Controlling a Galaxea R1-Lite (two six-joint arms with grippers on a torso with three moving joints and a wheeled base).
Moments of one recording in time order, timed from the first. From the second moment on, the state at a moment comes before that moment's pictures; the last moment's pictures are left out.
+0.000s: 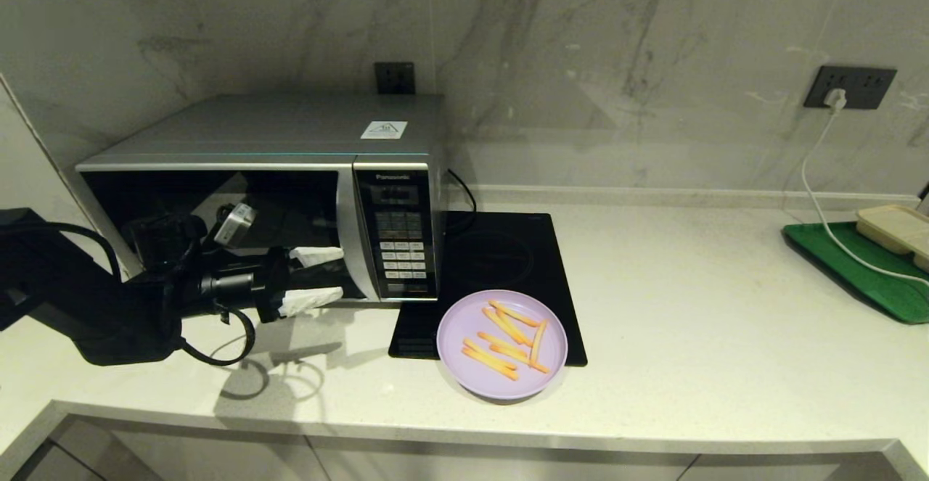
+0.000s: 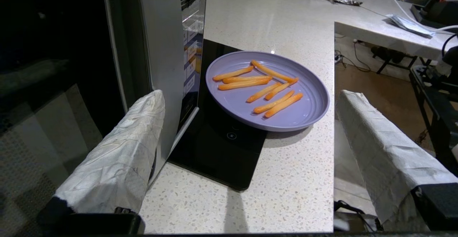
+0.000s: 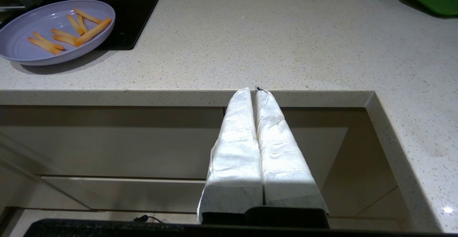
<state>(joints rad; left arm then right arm) 0.08 2.17 -0.98 -0.99 -1.38 0.13 0.00 0.00 -0.07 0.17 -0.03 0.08</state>
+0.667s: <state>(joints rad) 0.11 2.17 -0.94 -0.99 -1.38 0.19 0.00 0.00 -0.07 0.17 -0.03 0.08</state>
